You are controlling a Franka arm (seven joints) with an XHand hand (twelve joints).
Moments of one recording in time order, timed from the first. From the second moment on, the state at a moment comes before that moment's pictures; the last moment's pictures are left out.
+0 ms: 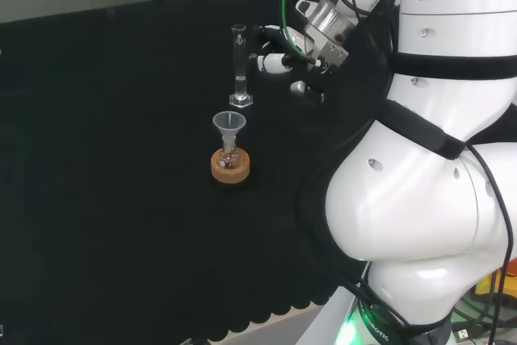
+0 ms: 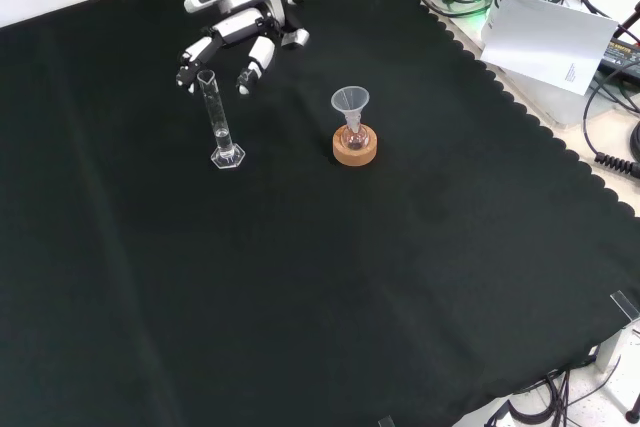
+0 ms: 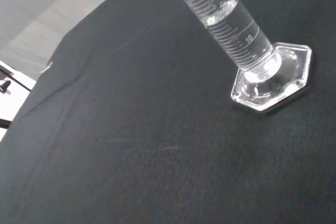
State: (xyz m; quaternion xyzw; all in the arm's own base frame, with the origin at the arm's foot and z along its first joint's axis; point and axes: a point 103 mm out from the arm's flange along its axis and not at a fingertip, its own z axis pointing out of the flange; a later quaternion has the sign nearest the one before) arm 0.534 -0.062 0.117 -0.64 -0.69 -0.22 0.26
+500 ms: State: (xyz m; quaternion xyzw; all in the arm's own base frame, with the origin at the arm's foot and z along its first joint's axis) arm 0.557 -0.056 0.101 -0.59 -0.71 -0.25 0.28
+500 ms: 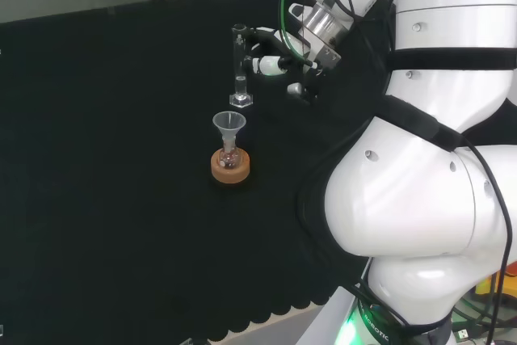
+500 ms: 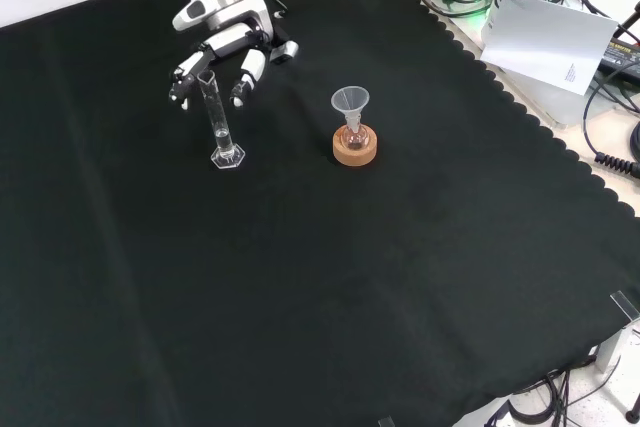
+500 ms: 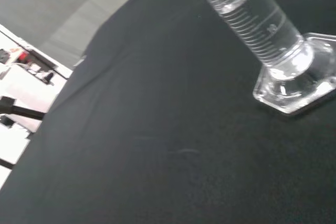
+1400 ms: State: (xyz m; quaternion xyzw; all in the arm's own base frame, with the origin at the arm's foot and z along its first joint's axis) arm 0.568 -0.040 0.095 -0.52 -0.73 -0.33 0.30
